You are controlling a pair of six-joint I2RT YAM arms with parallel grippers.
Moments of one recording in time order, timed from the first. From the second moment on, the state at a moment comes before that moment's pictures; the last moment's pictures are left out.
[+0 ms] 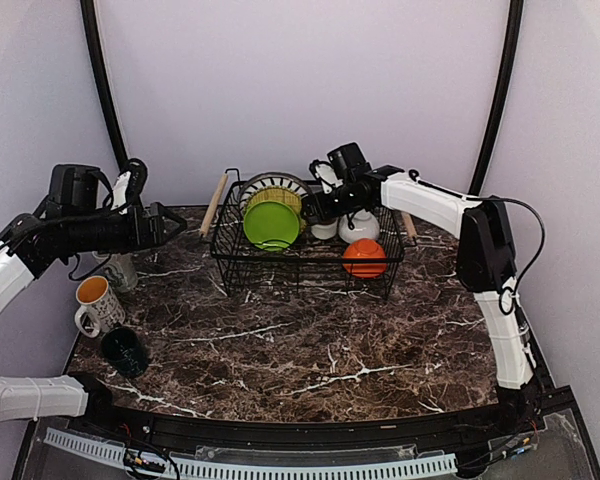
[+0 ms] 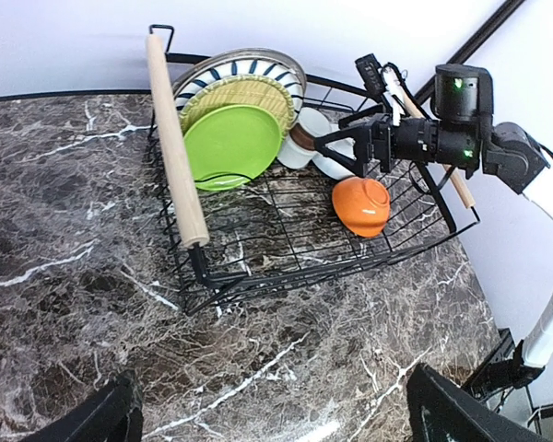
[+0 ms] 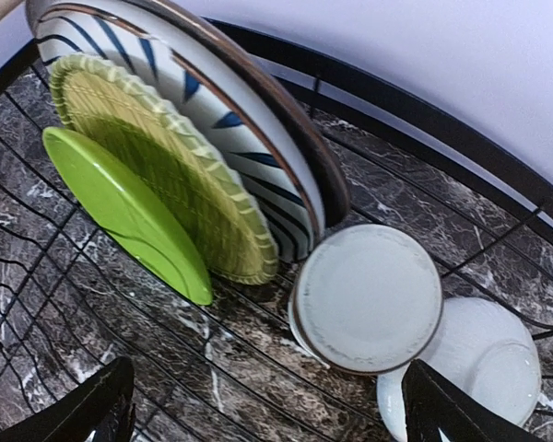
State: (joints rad) left arm -0.39 0.94 1.09 -0.69 0.20 -0.42; right arm 0.62 2.32 2.15 -0.55 -0.03 0.07
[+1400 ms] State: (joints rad) left arm -0.39 1.00 0.99 -0.42 0.51 -0.53; right arm 0.56 2.15 1.94 -0.47 -0.05 0.06
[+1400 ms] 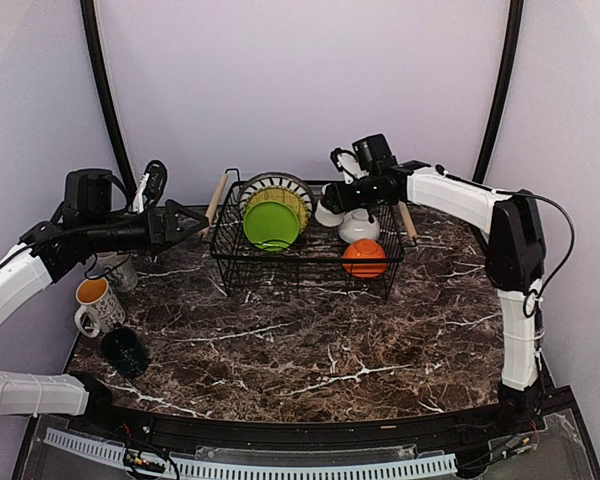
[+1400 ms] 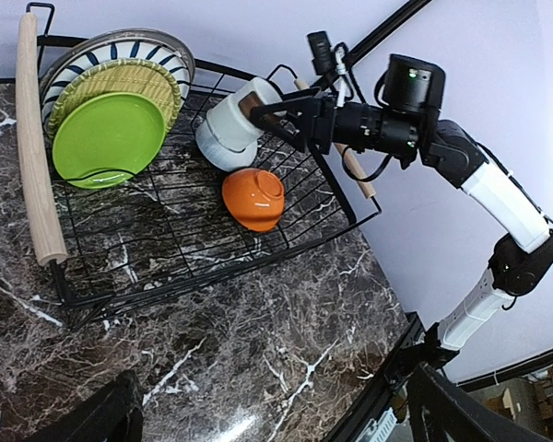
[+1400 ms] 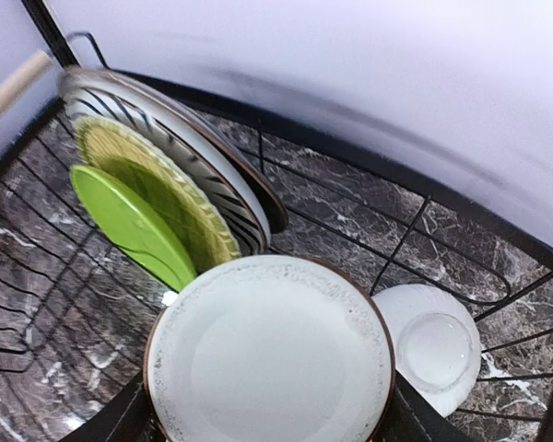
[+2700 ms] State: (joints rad) left arm -0.60 1.35 0.94 0.45 0.60 -1.04; right arm 0.71 1.65 1.13 0.64 -0.65 0.80
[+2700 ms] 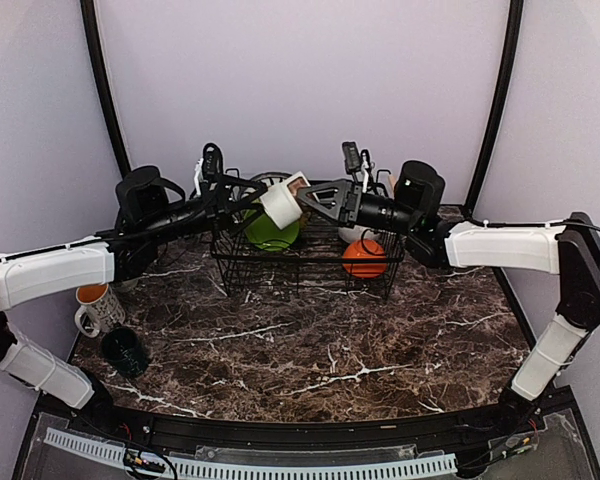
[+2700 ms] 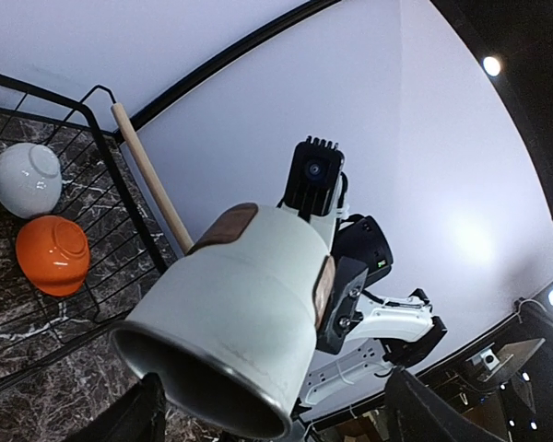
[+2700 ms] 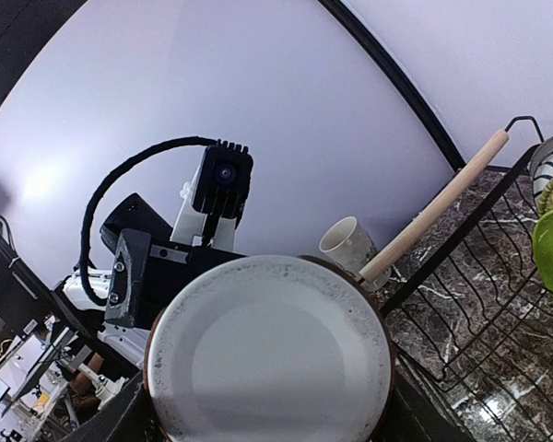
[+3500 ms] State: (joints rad) left arm -0.64 1.40 0.90 0.67 0.63 -1.20; right arm 0.75 1.73 1.13 0.82 -0.67 0.91
